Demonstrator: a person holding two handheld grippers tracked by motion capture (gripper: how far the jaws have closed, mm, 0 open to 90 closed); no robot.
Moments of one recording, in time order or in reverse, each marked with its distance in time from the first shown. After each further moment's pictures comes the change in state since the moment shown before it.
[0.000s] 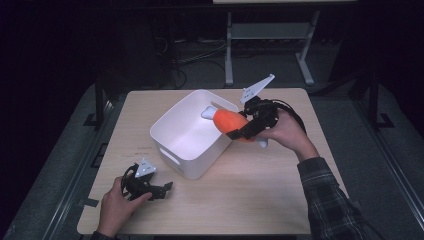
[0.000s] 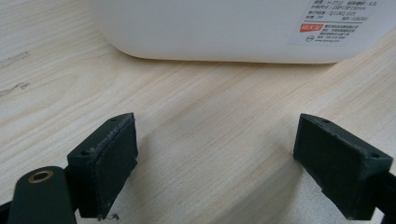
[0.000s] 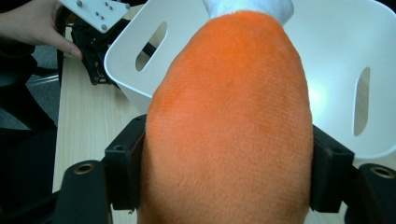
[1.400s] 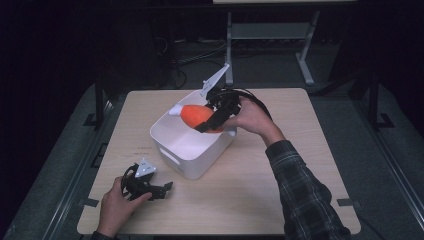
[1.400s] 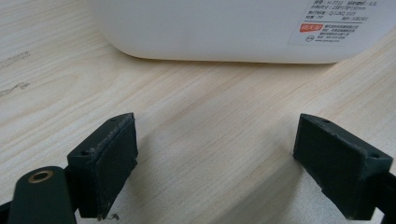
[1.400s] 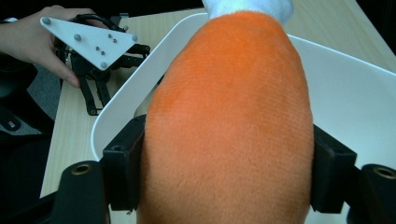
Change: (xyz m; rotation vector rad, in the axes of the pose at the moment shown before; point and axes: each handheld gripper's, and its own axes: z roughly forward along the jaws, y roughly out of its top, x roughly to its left) left arm 0.000 0.000 0.000 0.005 0.000 0.003; right arm -0.003 0.075 0.061 0.064 0.080 -0.120
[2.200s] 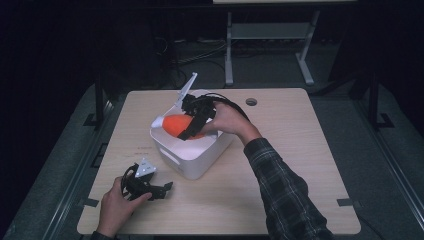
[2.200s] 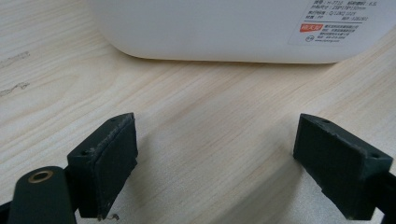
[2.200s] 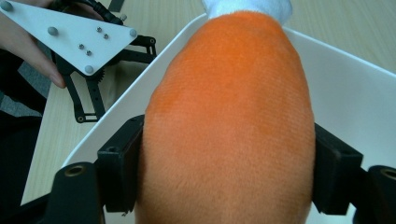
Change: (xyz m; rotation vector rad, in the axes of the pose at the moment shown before) left arm 0.000 0.000 0.000 -0.002 0.001 0.000; right arm 0.000 0.029 0.059 0.103 0.056 -0.067
